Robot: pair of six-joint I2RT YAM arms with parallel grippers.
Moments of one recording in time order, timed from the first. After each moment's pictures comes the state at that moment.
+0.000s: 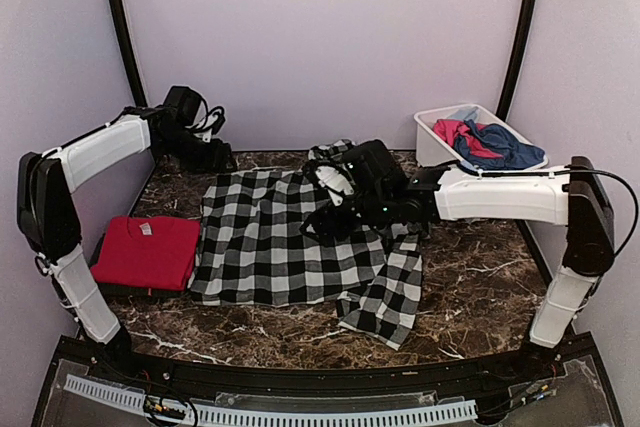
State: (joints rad) left arm -0.27 1.78 1.59 -0.76 0.19 -0.16; right arm 1.00 1.74 1.32 -0.24 -0.10 0.06
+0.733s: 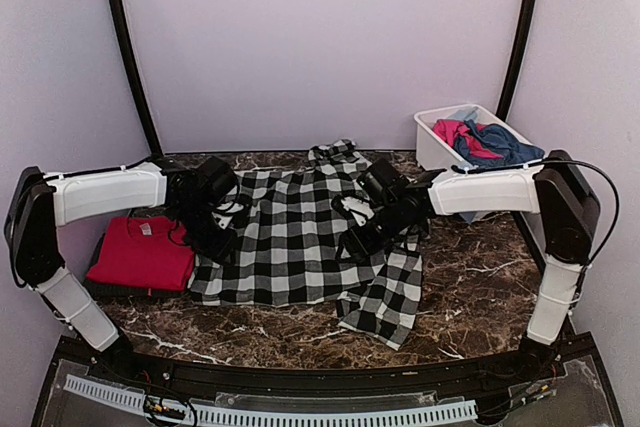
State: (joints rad) left arm -0.60 1.58 1.14 -0.93 0.08 -0.16; right arm 0.79 1.85 1.27 -0.49 -0.30 0.15
